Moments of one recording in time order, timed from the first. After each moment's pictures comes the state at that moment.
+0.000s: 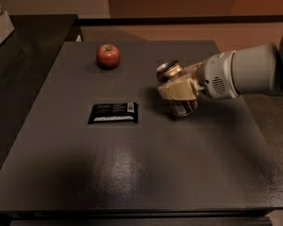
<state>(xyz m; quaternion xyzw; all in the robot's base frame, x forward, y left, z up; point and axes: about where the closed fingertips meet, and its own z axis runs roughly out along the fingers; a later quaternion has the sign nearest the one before) 0.507 -0.083 0.914 -0.39 0.79 0.24 0.41</state>
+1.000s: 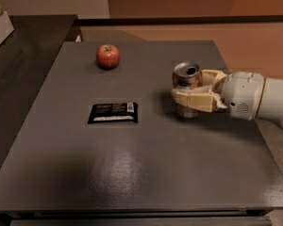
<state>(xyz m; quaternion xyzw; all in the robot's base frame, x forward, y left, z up) 0.490 -0.110 0.923 -0.39 0.66 0.31 0.56</state>
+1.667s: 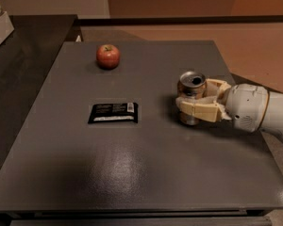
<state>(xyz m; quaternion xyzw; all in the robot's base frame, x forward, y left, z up) 0.481 -0.121 0.905 -0.39 0.64 0.32 0.57</state>
